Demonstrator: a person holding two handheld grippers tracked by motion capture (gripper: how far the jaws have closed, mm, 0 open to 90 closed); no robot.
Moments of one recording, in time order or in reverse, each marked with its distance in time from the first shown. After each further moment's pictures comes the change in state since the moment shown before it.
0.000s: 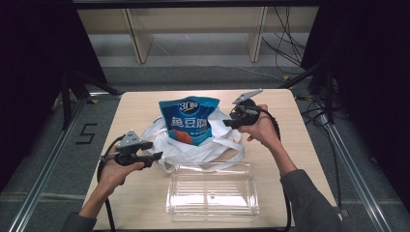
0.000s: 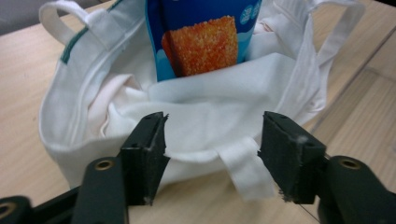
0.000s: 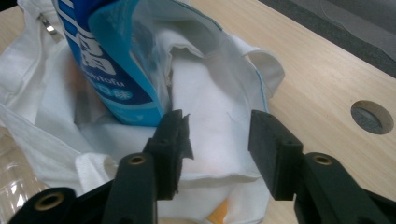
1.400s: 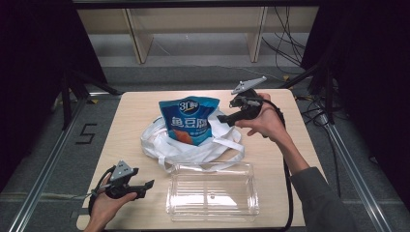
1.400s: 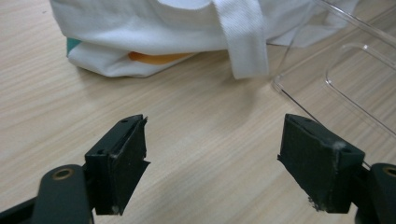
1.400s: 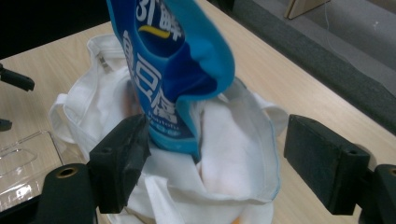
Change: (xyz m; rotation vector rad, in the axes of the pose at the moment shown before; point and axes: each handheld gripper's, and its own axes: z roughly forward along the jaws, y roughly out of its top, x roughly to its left) left arm -0.029 -0.075 -0.024 0.101 0.110 -0.054; right arm 0.027 0.041 -0.049 -0.070 0.039 -0.069
